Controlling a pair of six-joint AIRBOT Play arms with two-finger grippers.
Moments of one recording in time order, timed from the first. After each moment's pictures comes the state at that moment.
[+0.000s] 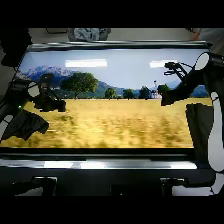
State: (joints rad) left arm -0.15 -1.37 1.30 1.62 -1.29 -1.70; right arm -0.07 -1.59 1.72 -1.40 1.65 1.08
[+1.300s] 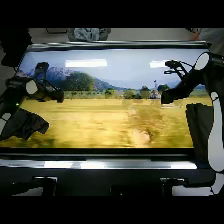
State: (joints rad) left arm -0.13 -1.38 1.36 1.71 -1.12 -1.70; right arm -0.07 -1.59 1.72 -1.40 1.61 1.09
